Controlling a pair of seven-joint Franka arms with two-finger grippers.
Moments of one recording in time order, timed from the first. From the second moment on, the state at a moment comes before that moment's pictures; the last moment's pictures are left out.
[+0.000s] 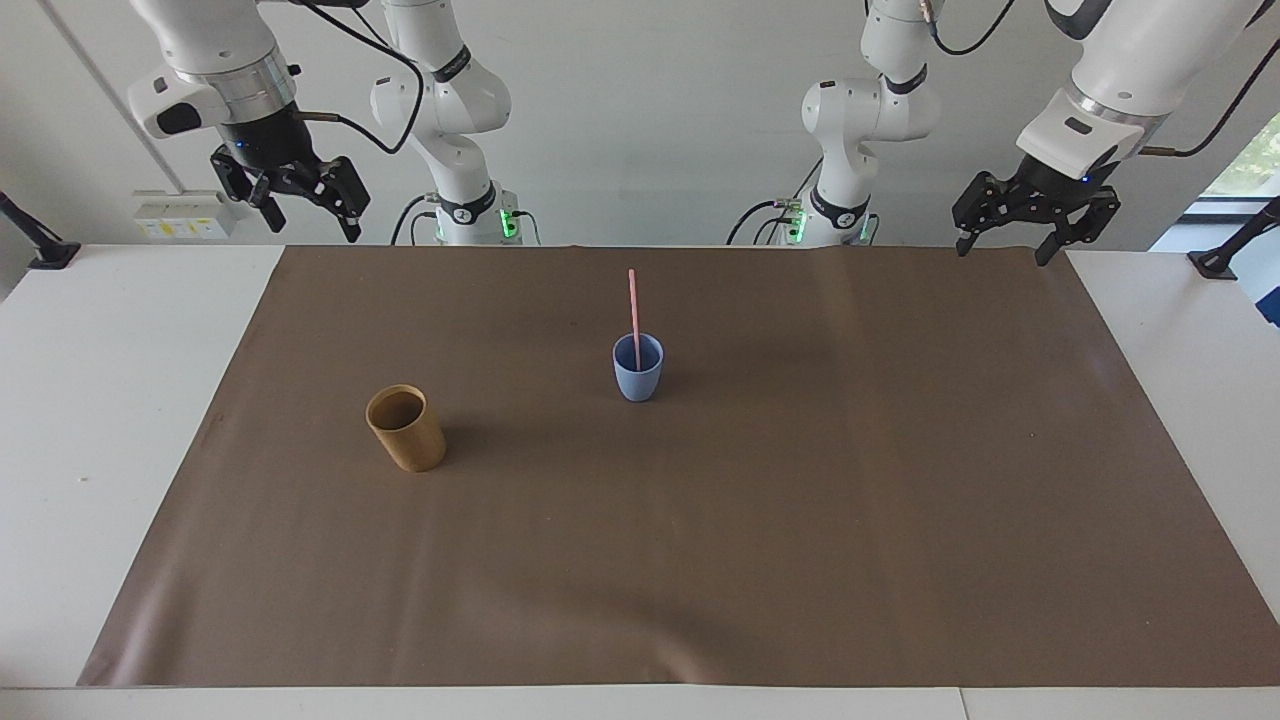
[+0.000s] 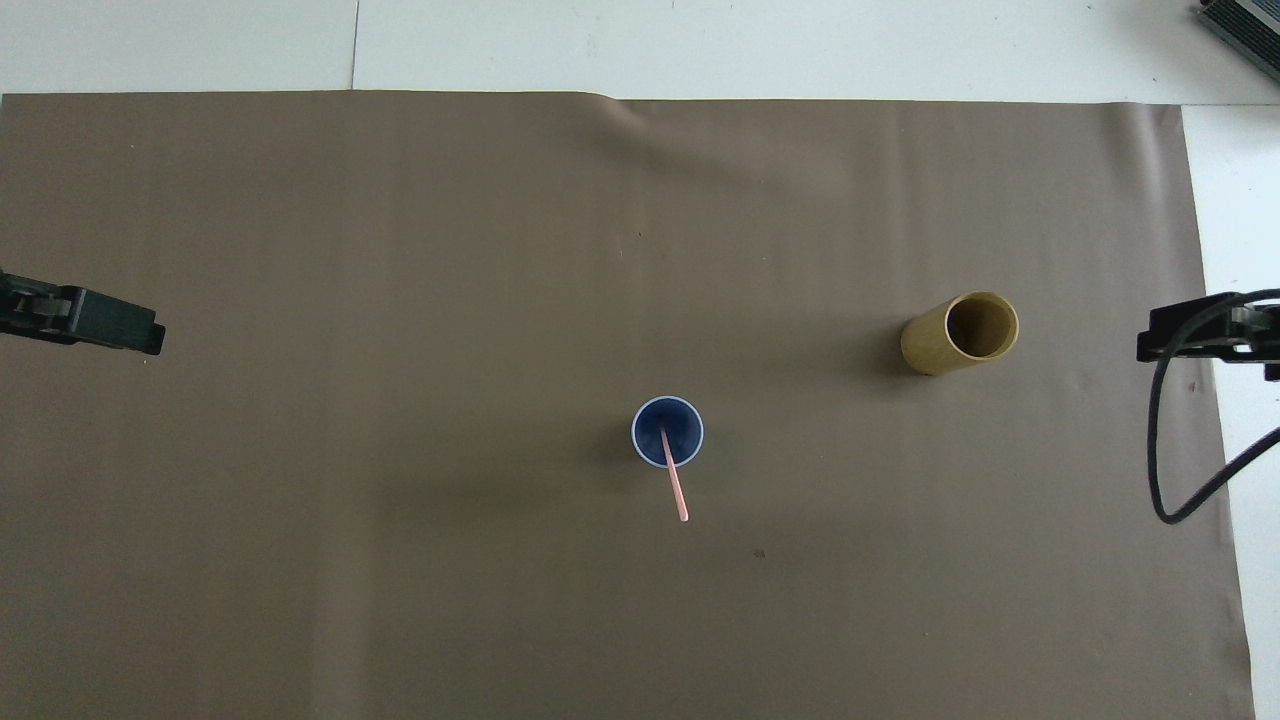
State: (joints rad) left arm -0.12 0.00 0.02 -1.47 -0.03 1.47 0.10; right arm 0.05 -0.08 -0.07 -1.56 -0.02 1.50 0.16
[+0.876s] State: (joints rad) left arm -0.12 0.00 0.02 -1.47 -0.03 1.46 0.10; right arm 0.06 -0.01 -0.06 -1.51 -0.03 1.48 0.15
